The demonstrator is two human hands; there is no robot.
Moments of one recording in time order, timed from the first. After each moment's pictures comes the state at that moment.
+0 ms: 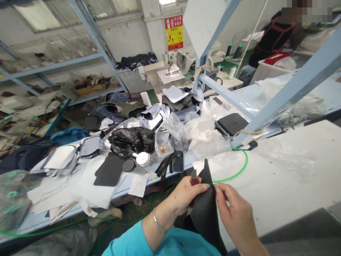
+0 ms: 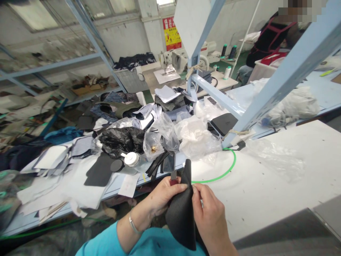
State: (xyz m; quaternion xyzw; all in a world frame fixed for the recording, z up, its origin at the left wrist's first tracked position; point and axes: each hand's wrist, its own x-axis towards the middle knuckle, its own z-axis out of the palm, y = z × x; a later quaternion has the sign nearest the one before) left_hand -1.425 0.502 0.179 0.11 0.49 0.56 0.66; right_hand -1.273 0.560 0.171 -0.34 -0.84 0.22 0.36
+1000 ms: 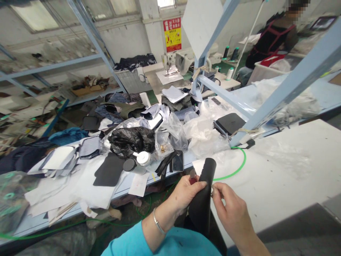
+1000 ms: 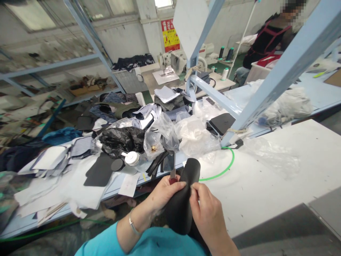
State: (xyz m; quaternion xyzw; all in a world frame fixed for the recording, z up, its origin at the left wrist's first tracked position) left_hand -1.422 0.495 0.176 0.13 0.52 0.57 0.62; right_hand -1.271 0.553 0.167 -0.31 -0.86 0.20 0.35
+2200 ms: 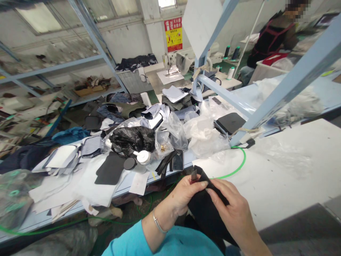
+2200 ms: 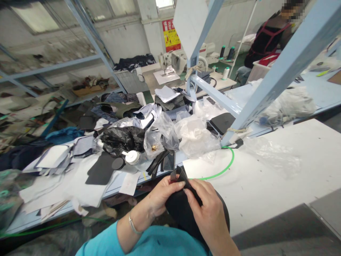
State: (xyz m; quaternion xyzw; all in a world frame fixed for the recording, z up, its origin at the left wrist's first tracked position) left_hand -1.417 0.490 0.182 0.12 0.42 0.60 0.67; right_hand -1.267 0.558 0.169 -0.29 -0.85 0.25 0.36
